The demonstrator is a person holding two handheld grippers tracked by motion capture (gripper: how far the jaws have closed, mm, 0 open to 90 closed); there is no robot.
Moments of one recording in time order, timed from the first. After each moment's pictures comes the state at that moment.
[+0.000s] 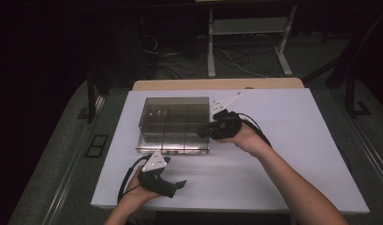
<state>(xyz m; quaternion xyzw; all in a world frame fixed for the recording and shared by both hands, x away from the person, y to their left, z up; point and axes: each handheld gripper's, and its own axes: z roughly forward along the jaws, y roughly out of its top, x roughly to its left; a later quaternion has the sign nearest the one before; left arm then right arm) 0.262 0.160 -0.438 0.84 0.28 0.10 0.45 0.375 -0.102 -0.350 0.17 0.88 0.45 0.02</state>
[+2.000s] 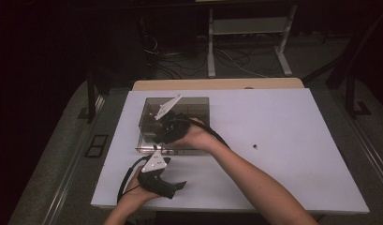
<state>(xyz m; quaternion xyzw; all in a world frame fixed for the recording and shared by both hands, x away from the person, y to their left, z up) 0.262 0.162 -0.438 0.85 0.27 0.11 0.45 0.389 0.031 -0.357 0.11 0.90 0.42 0.00</state>
